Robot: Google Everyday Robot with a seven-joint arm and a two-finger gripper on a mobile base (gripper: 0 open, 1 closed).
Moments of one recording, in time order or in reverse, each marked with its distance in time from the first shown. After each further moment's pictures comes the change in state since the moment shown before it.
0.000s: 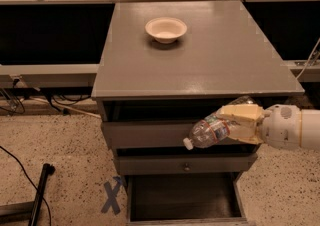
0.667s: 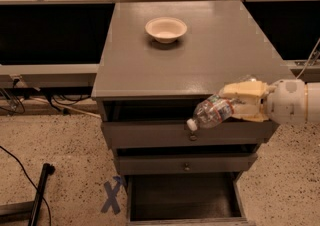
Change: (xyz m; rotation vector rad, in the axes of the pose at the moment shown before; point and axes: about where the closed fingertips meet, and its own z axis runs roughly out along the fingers) arm 0.028 -0.039 -0.009 -0.011 -0.011 -0.057
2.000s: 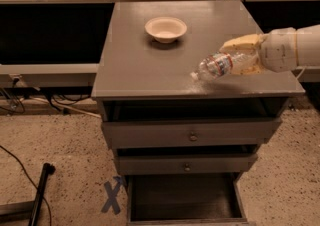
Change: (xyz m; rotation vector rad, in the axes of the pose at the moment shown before) arm 0.112 -0.050 0.012 -0.082 0.043 0.084
